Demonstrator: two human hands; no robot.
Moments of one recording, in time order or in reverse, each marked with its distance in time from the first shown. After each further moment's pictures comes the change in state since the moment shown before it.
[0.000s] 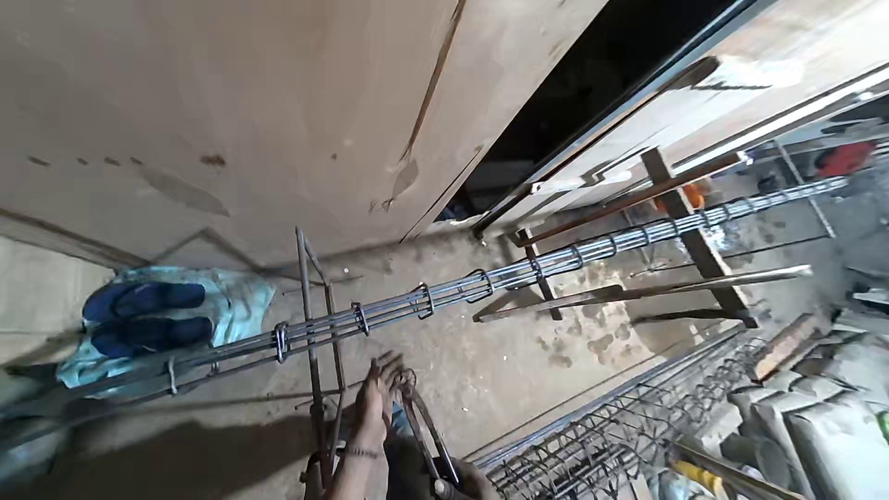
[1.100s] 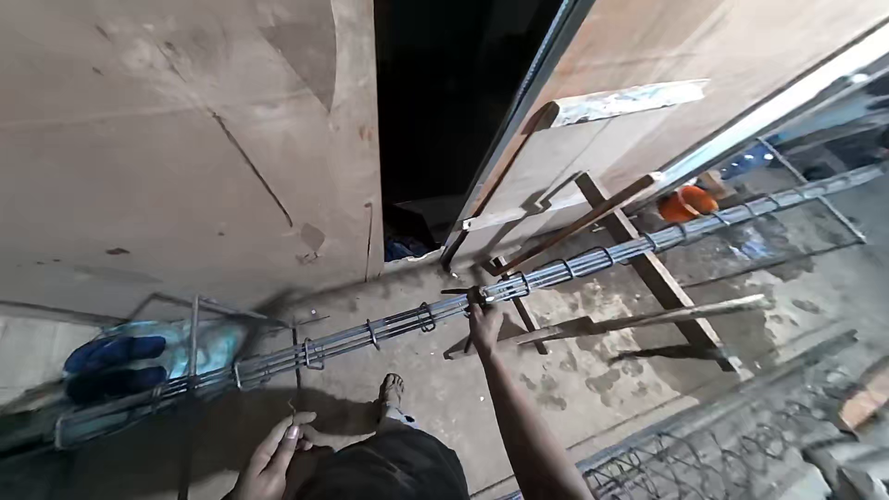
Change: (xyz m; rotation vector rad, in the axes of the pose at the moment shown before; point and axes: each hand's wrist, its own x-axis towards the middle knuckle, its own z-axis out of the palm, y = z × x) left_hand -0.106 -0.016 0.215 0.796 -0.086 0.624; right_hand 0.134 -0.185 -0.470 -0.167 0.972 -0.427
